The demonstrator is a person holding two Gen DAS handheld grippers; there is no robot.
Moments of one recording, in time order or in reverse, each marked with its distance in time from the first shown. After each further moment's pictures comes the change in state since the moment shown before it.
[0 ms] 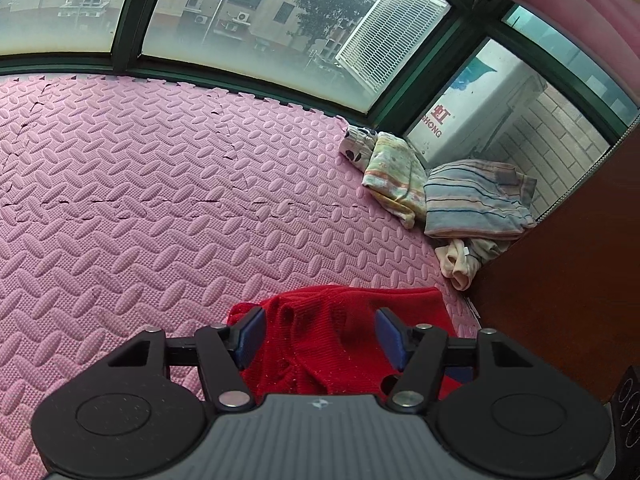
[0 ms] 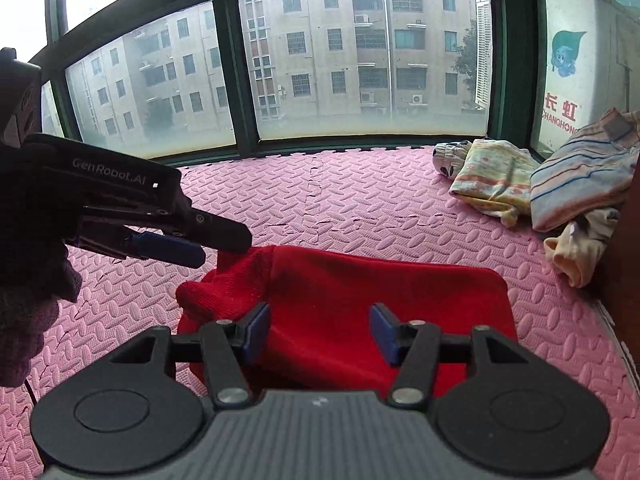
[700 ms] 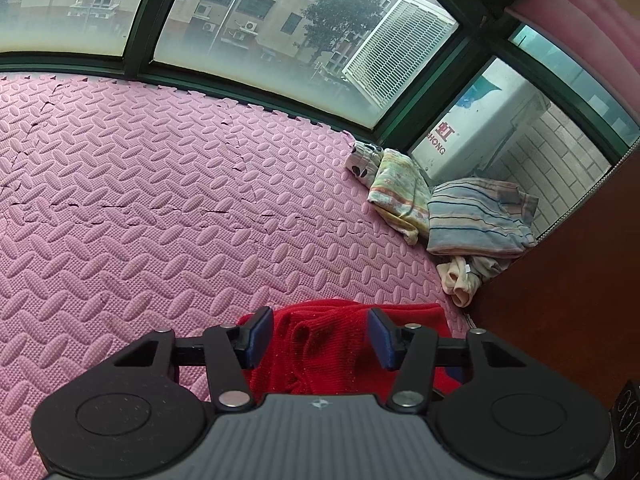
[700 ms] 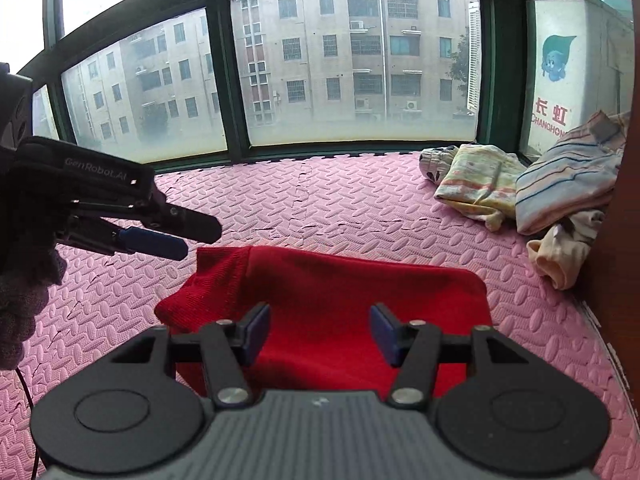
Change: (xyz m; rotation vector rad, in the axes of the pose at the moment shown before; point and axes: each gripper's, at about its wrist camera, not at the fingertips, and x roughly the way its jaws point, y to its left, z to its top) left arm -0.009 0.009 0.002 -0.036 -0.051 -0.005; right arm -0.006 -0.017 -0.001 0.014 -0.019 -0.027
